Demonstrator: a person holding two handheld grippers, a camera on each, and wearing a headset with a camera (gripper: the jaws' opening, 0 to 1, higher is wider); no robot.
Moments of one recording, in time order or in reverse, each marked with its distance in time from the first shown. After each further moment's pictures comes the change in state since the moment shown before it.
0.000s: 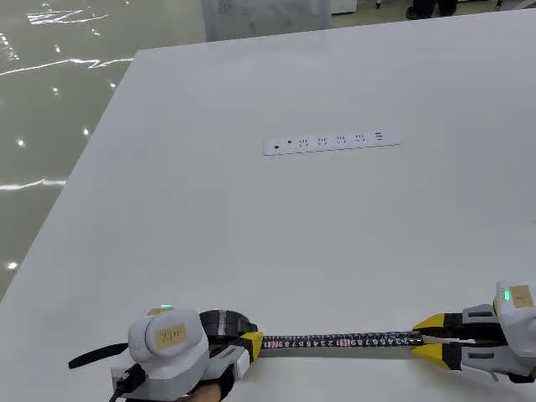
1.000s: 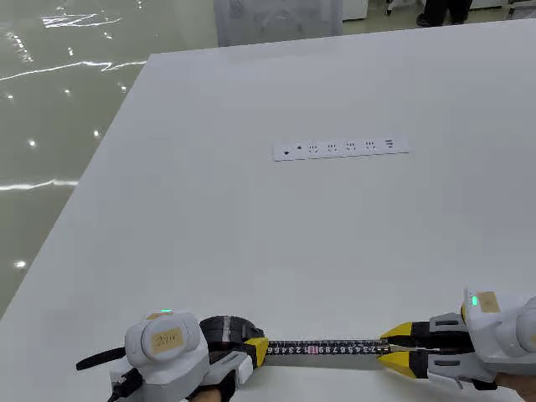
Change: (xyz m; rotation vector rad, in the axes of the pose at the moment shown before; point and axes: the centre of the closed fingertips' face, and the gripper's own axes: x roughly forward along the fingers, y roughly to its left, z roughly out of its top) left arm -0.002 0.001 0.000 -0.046 0.001 -0.039; right arm 0.042 0.020 0.035 0.024 -0.083 0.092
